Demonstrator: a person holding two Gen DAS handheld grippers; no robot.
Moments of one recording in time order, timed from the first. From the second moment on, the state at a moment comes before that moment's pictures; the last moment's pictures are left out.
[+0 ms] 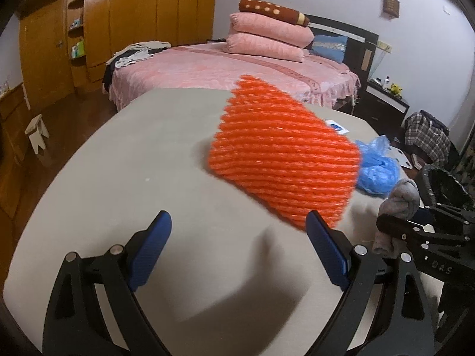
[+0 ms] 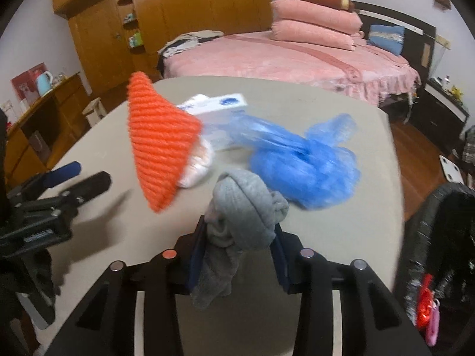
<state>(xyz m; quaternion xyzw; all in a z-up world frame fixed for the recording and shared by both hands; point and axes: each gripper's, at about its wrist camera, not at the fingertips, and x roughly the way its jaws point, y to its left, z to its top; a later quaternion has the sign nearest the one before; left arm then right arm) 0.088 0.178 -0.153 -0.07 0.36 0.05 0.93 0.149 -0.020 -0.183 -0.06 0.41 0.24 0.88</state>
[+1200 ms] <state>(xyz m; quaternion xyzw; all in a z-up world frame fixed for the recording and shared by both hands) 0.096 0.156 -0.162 -0.08 0.41 0.00 0.91 0.160 -0.057 -0.200 -0.04 0.41 0.18 0.89</state>
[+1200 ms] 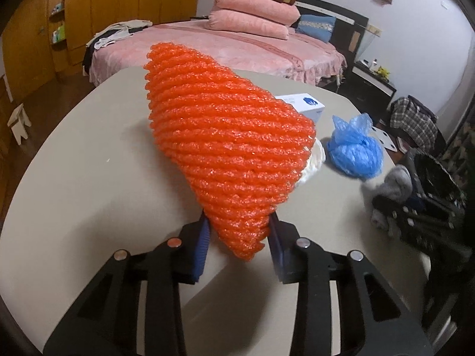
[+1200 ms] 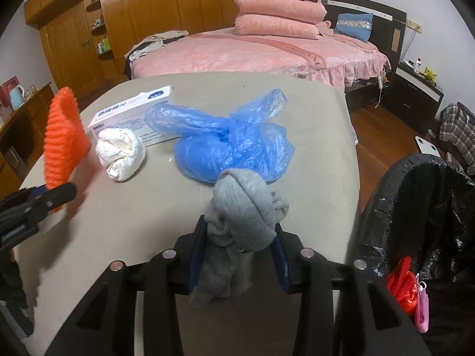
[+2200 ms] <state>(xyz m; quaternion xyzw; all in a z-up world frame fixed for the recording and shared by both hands) 0.120 0.171 -0.173 -0.12 0.42 0.04 0.90 0.156 -0.057 -0.200 -0.04 0.42 0.19 0.89</state>
